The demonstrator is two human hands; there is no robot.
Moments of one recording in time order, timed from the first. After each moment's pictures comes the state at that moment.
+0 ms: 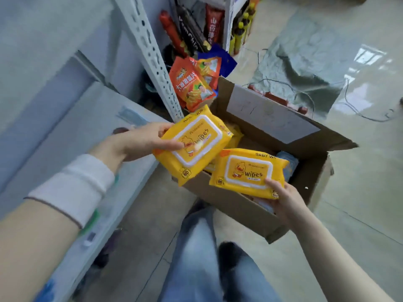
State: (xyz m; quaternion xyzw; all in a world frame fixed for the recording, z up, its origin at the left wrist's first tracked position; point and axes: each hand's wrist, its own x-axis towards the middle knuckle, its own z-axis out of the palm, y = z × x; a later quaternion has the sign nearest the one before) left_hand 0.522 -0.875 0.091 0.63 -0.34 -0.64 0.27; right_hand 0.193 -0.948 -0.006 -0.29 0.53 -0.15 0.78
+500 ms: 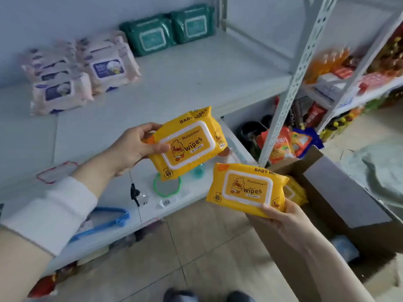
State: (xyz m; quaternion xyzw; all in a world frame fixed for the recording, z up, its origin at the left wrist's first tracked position) left_hand 0.493 -0.525 0.288 0.74 -0.18 -0.26 0.59; right_hand 0.267 -0.780 0.172 -0.46 0.26 0.00 0.85
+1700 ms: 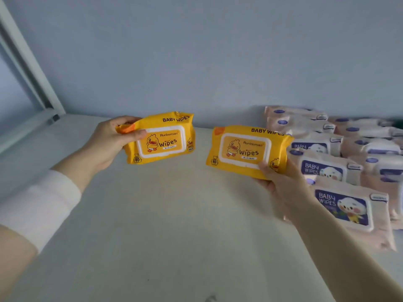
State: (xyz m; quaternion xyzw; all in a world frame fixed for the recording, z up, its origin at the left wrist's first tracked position) left_hand 0.843 0.050 0.306 0.77 0.04 0.12 0.62; right_hand 0.830 -0.292 0.279 -0.60 0.02 0.04 0.80
